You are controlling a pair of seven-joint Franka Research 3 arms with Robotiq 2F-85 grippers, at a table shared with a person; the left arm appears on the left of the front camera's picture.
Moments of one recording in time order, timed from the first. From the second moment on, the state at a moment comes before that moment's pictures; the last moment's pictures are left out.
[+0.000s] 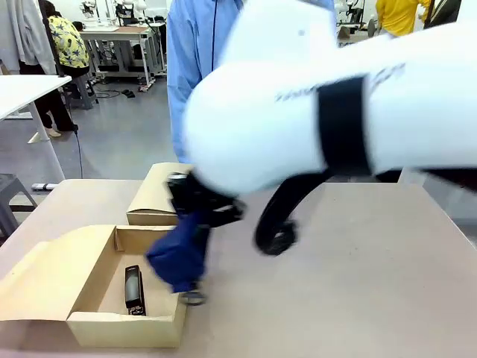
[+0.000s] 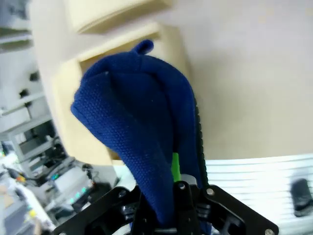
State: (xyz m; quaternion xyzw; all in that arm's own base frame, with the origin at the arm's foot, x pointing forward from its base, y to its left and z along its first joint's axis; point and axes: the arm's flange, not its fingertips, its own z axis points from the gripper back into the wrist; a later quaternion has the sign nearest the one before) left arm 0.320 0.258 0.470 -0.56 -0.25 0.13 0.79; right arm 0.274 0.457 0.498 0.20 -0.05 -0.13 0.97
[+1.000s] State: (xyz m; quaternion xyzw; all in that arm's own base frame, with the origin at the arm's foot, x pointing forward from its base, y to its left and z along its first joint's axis) left arm 0.320 0.258 0.470 -0.55 -0.25 0.13 0.78; right arm 0.287 0.518 0.472 0.23 -0.12 -0.14 0.96
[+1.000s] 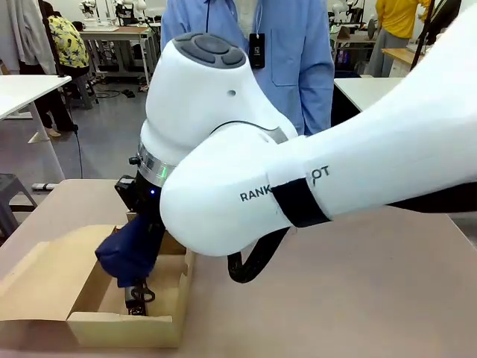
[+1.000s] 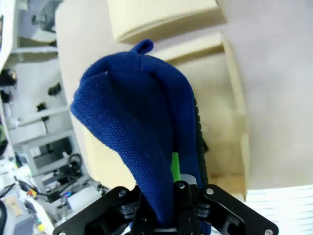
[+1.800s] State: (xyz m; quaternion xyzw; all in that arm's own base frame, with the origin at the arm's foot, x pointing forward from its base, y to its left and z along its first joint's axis) left arm 0.320 0.258 0.470 -0.55 -0.25 0.13 0.79; right arm 0.300 0.600 0.372 0.18 -0.09 -0.09 0.98
